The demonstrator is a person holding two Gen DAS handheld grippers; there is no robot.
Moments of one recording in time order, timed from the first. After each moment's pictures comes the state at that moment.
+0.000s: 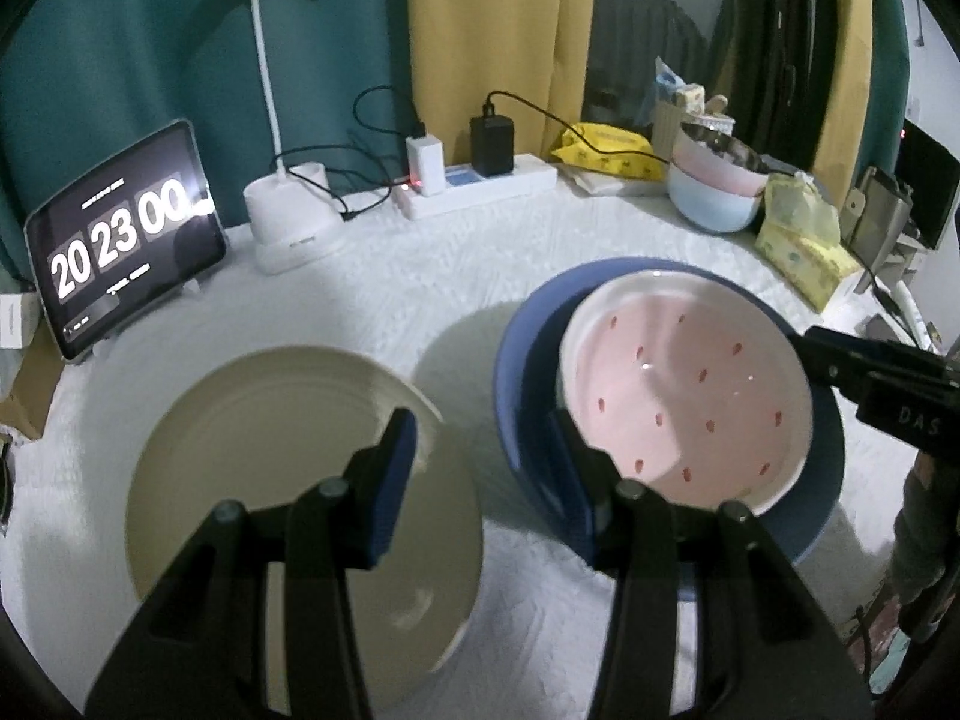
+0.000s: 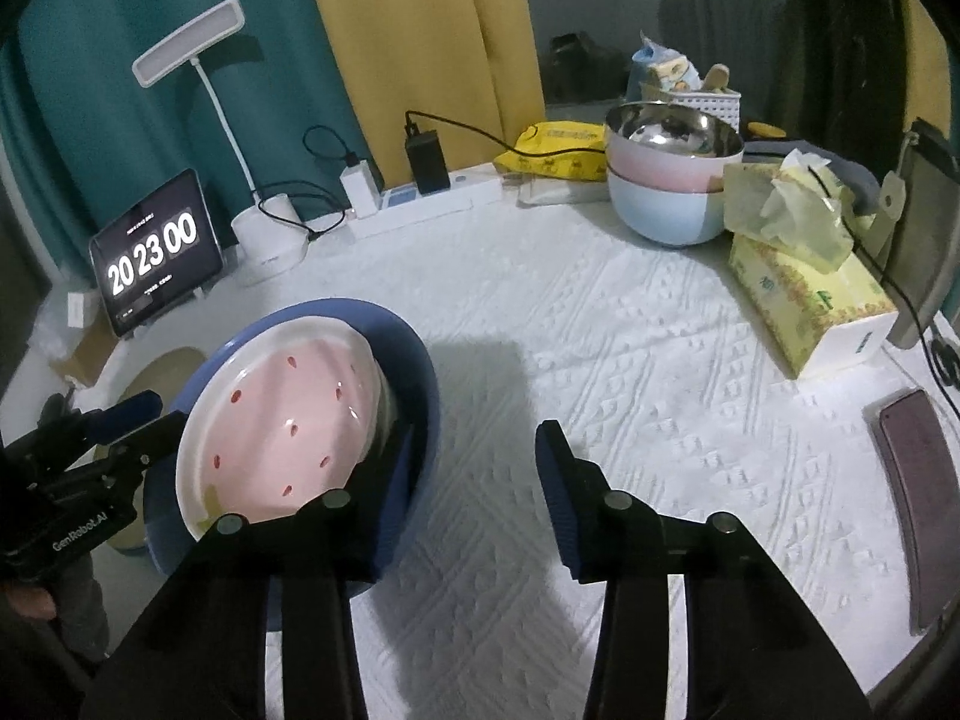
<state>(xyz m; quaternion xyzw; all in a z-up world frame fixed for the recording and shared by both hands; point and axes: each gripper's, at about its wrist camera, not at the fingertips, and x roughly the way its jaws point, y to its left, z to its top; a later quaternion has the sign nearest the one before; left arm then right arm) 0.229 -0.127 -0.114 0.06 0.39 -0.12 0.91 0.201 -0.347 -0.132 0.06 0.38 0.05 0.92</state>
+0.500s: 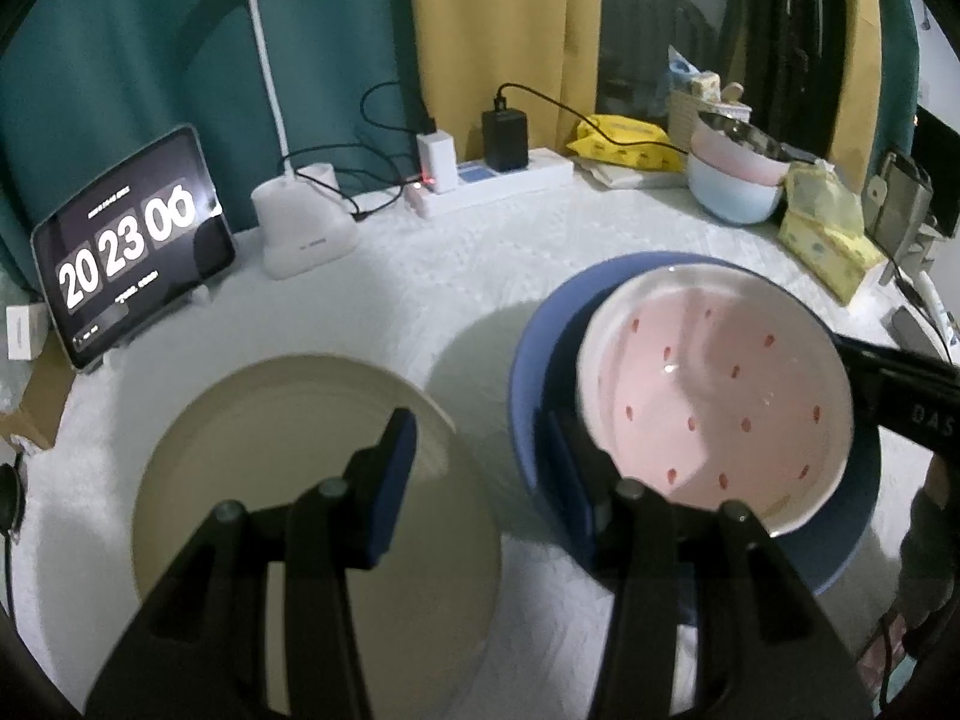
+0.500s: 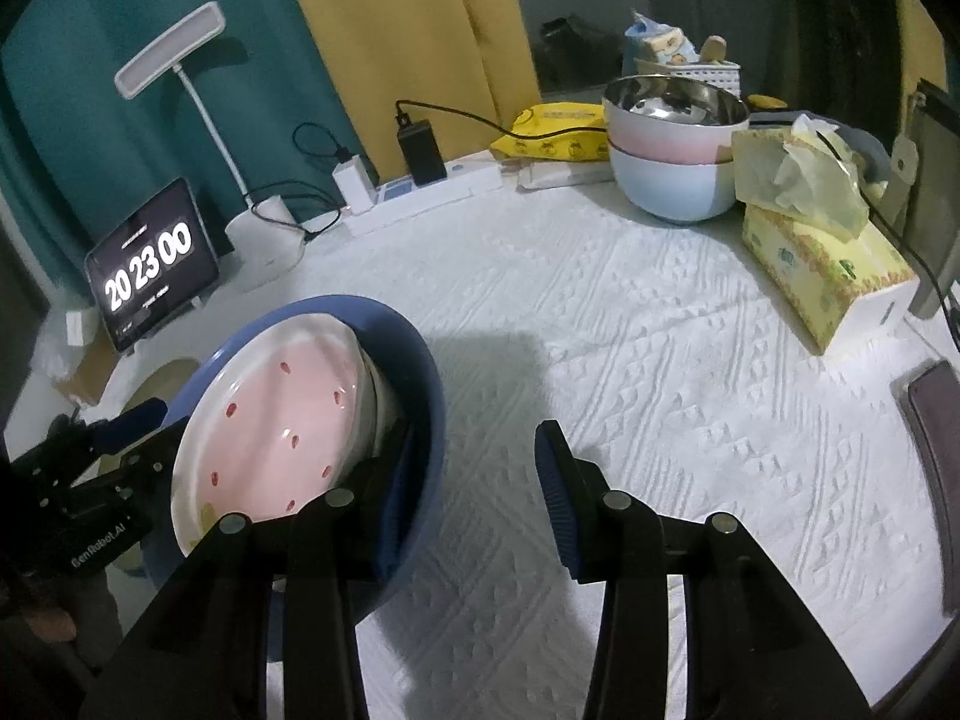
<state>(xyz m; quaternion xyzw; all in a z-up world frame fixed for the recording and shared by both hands) 0.238 -0.130 -0.122 0.07 0.38 -0.10 0.92 0.210 -0.346 -0.144 0.09 0.38 0.04 0.92</state>
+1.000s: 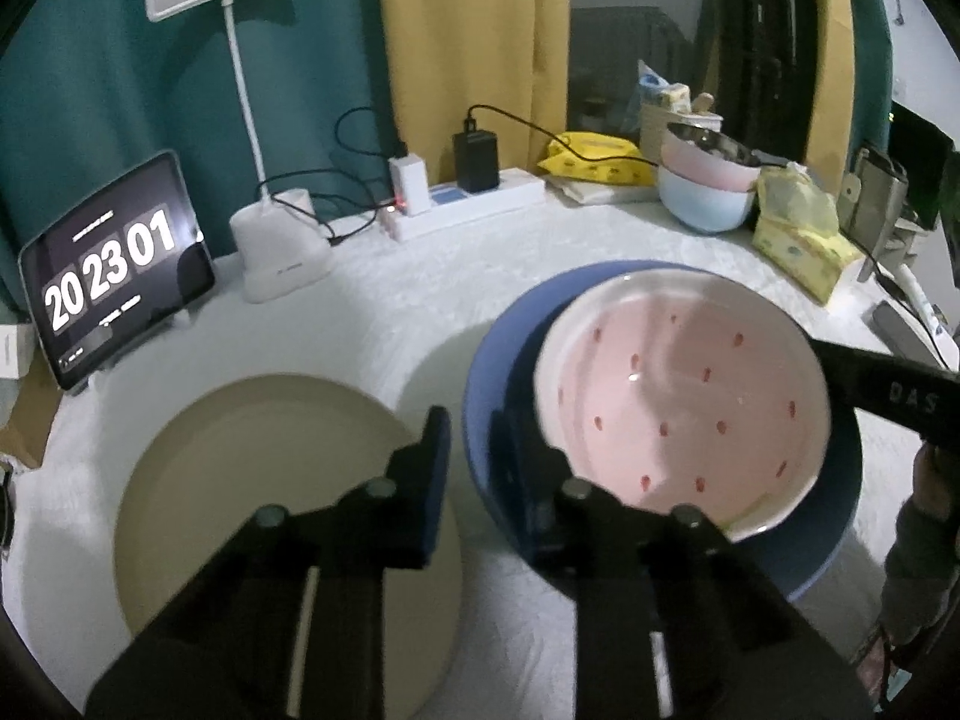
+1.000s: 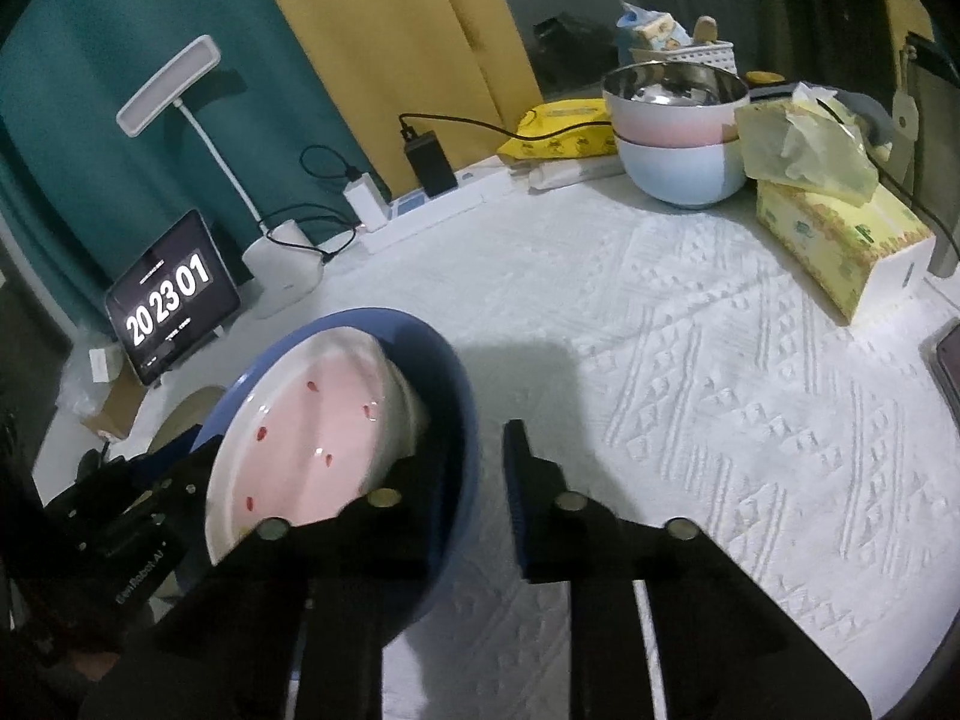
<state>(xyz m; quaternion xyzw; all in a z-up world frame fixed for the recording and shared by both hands) 0.231 -0.140 -0.122 0.08 0.35 -0.13 0.92 0.209 -0.343 -0.147 0.14 0.37 0.06 0.92</state>
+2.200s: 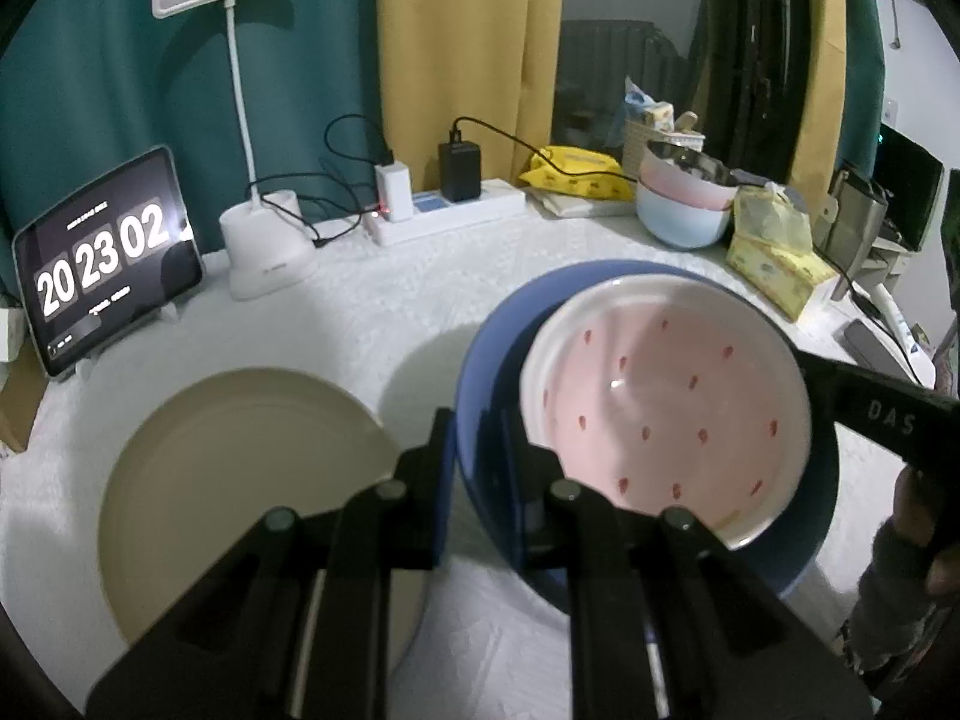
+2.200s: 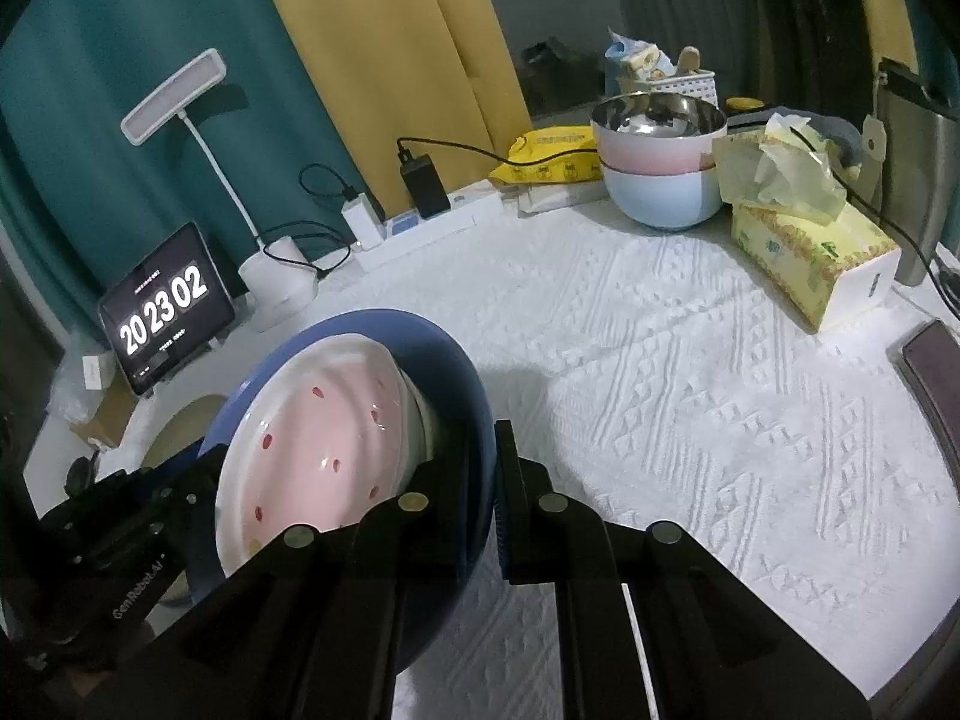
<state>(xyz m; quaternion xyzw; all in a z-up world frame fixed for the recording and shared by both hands) 0.216 -0.143 -0.113 0.05 0.35 -0.15 0.92 0.191 -0.334 -0.134 0.14 0.34 0.03 0.93</state>
